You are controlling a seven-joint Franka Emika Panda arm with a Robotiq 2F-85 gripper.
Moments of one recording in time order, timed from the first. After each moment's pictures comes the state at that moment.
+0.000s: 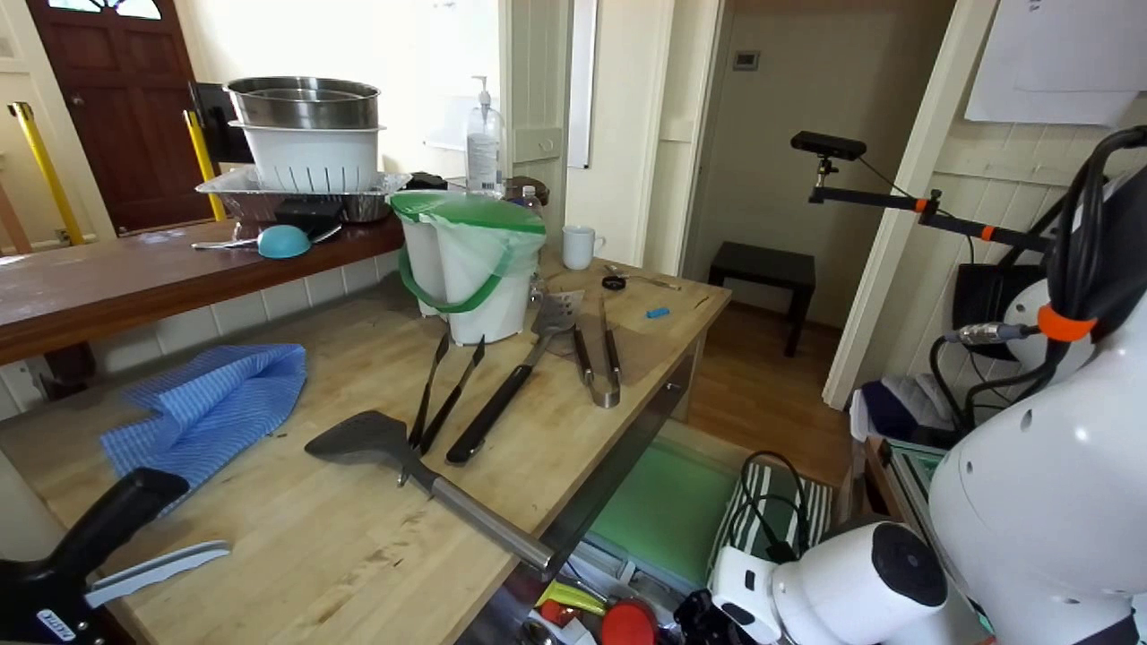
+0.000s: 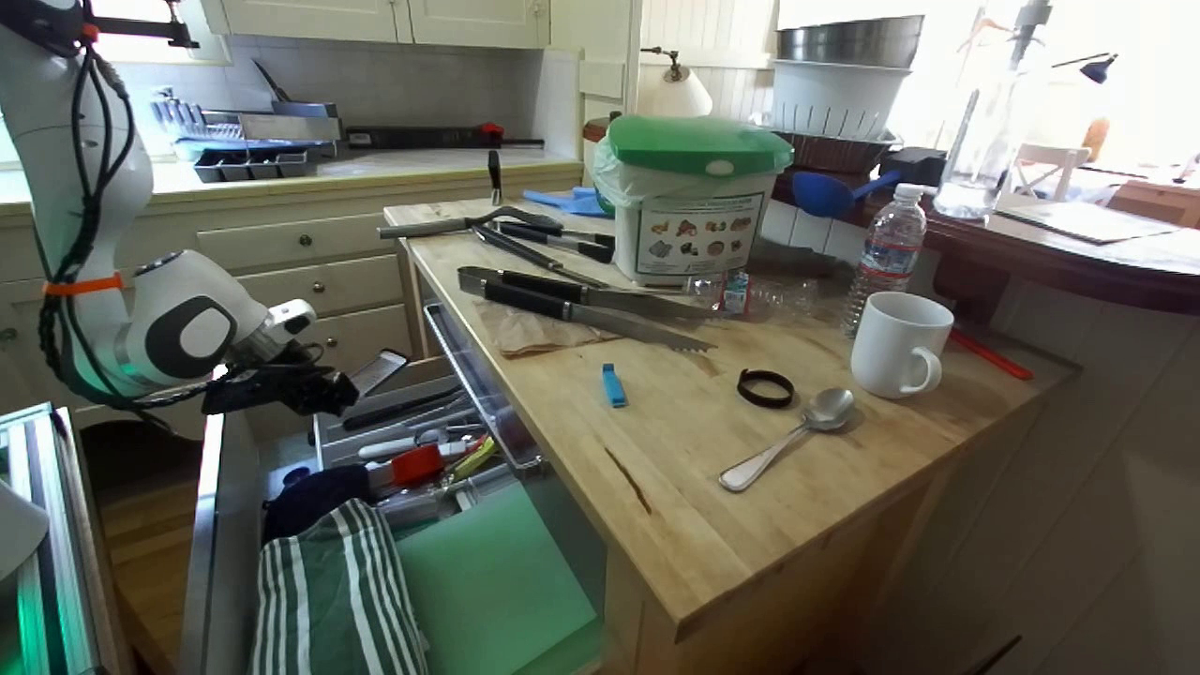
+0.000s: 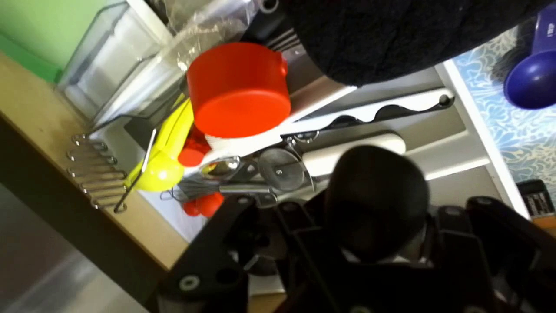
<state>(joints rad) 1.09 0.93 -0.38 -2.61 0.19 3.74 0.01</state>
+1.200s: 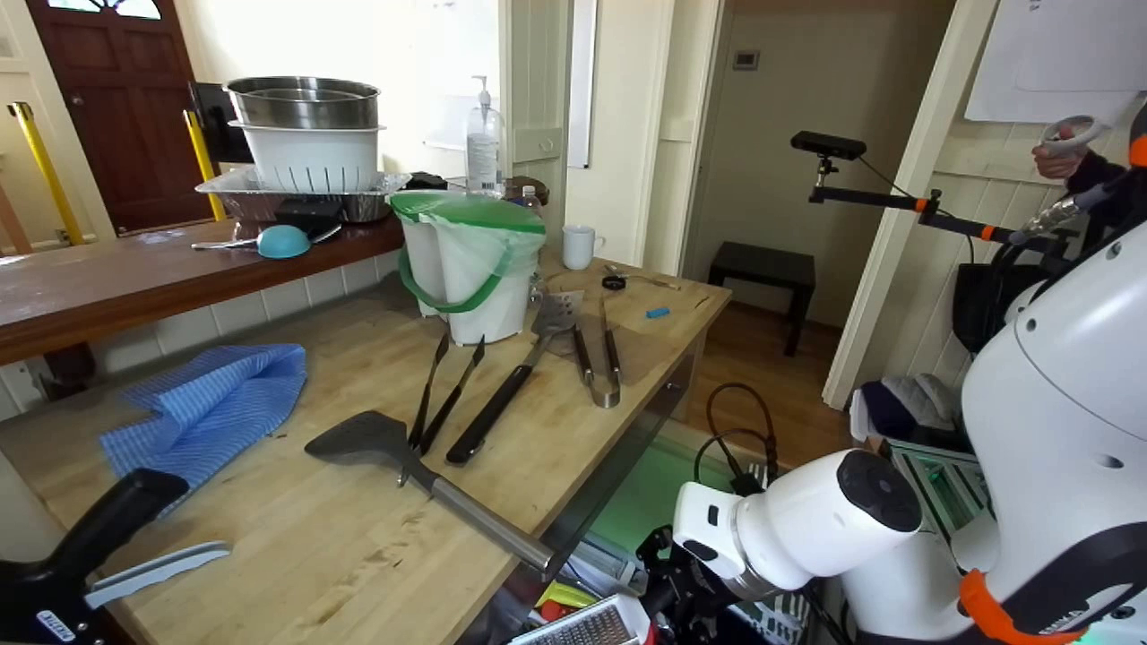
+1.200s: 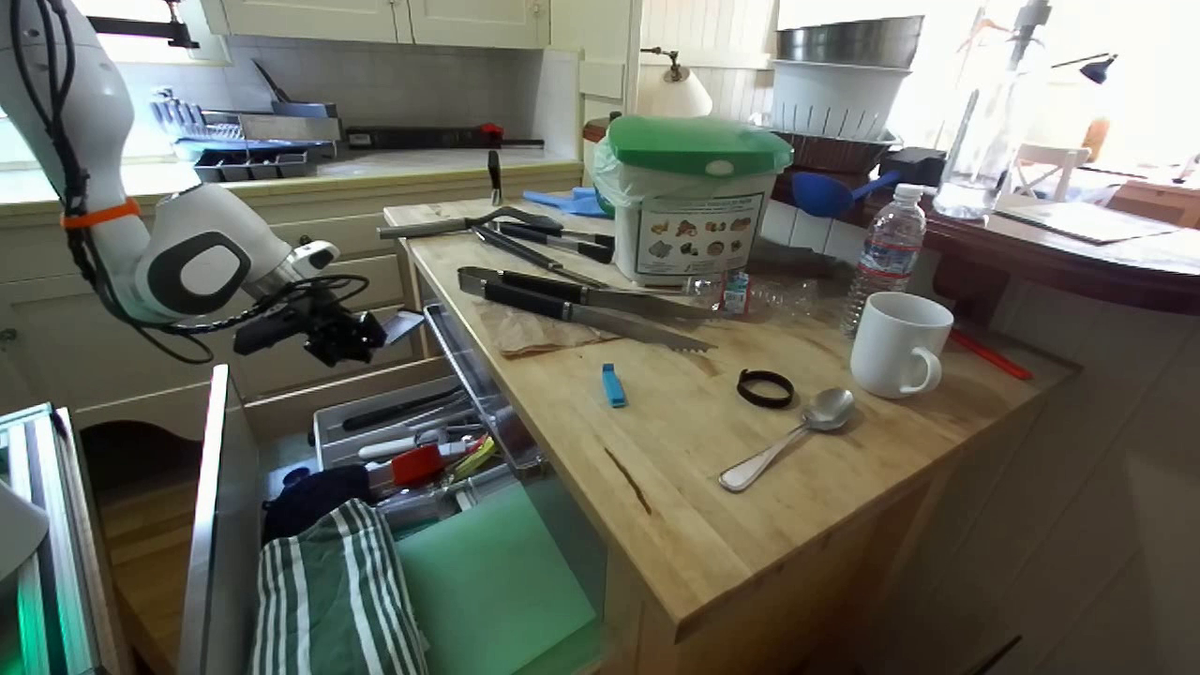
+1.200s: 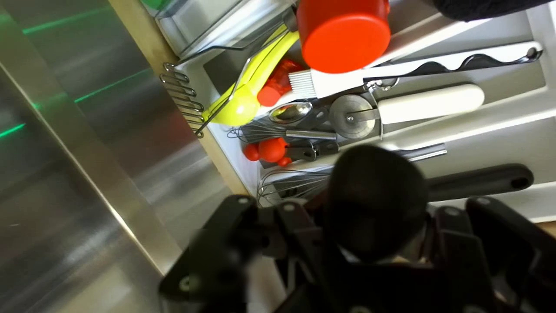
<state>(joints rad) 1.17 0.68 -0.53 -2.63 0.37 3.52 -0.38</state>
